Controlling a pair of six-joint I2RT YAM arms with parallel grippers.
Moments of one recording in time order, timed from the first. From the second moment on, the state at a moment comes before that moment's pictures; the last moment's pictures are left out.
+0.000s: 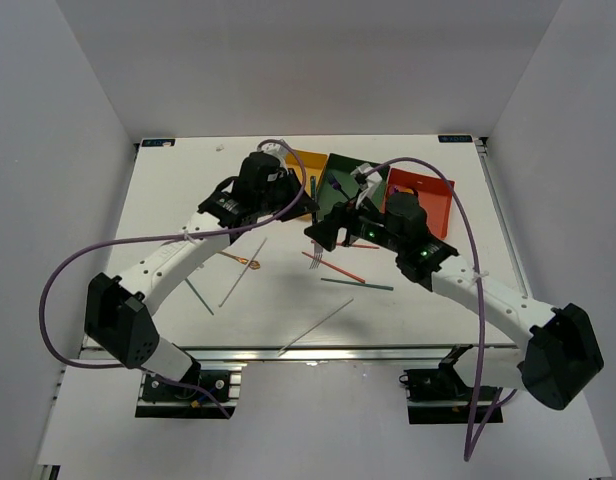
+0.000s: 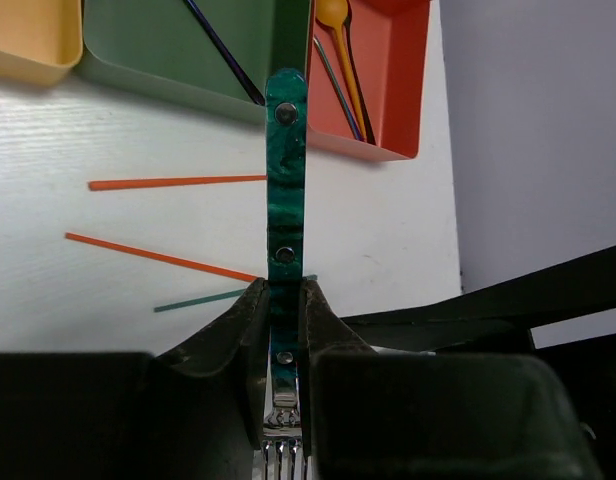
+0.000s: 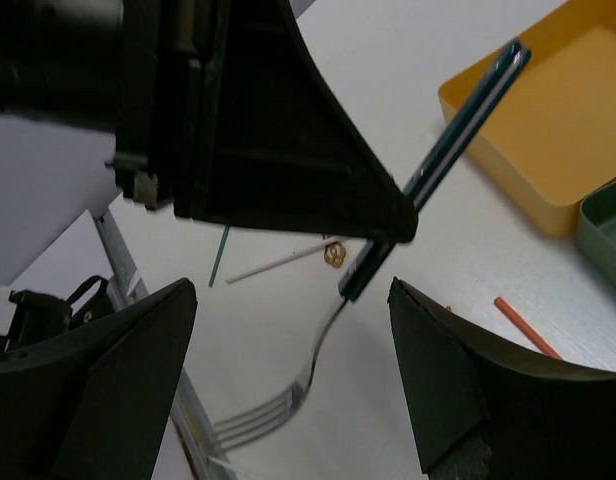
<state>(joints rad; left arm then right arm) -0.60 1.51 1.35 -0.39 0.13 -0.75 0.68 1.22 0.85 0.22 -0.36 0.40</state>
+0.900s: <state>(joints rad) -0.60 1.37 1.20 -0.21 0.18 -0.86 0.82 1.32 0.94 0.15 -0.04 0.32</state>
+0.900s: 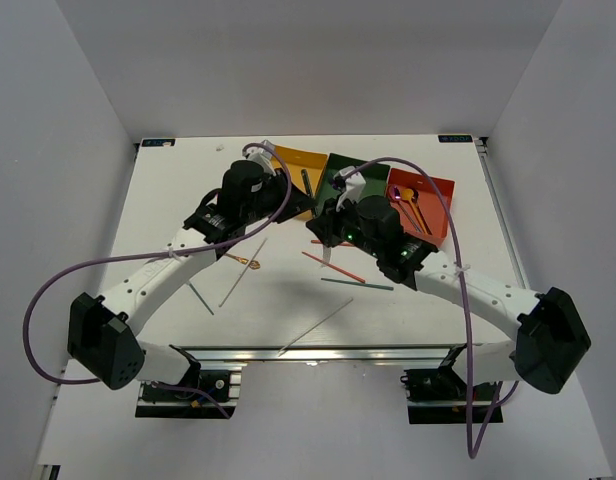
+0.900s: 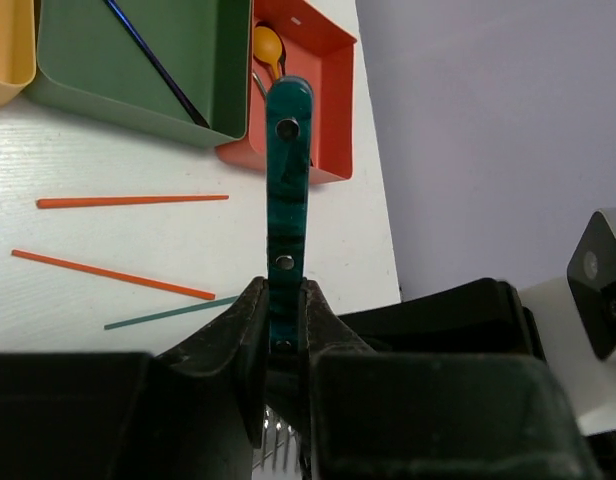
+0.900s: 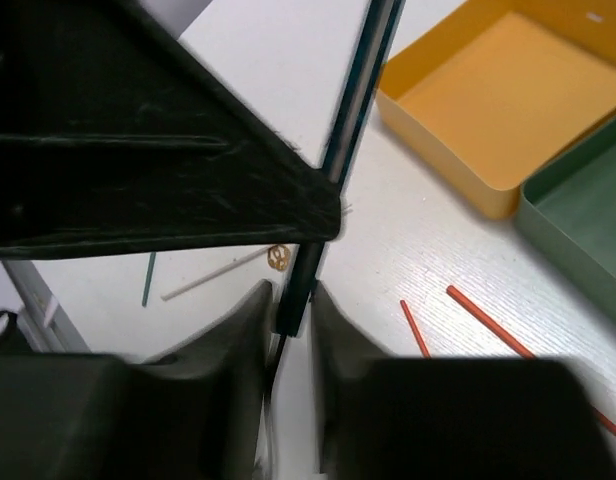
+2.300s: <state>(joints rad) -0.50 1.32 1.26 -0.65 -0.51 -0.62 0.41 2.14 1.84 -0.42 0.01 -0.29</state>
